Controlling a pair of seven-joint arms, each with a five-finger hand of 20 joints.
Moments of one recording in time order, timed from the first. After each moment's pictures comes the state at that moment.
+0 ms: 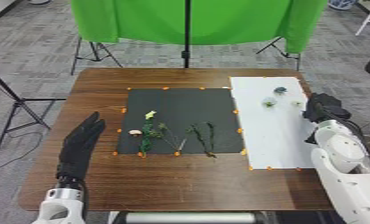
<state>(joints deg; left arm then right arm) 123.9 -72.7 -95.3 -115.0 57.0 3.9 13.6 -87.9 -56.4 85.8 -87.9 -151.6 -1.9 18.7</state>
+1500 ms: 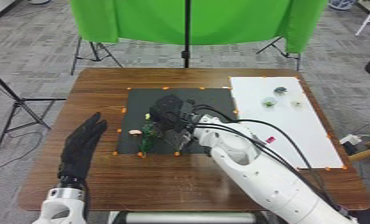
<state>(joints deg) 123.5 -72.9 -95.0 -114.9 57.0 3.6 12.9 -67.5 -70.5 46.1 -89.3 -152.9 0.4 -15.2</state>
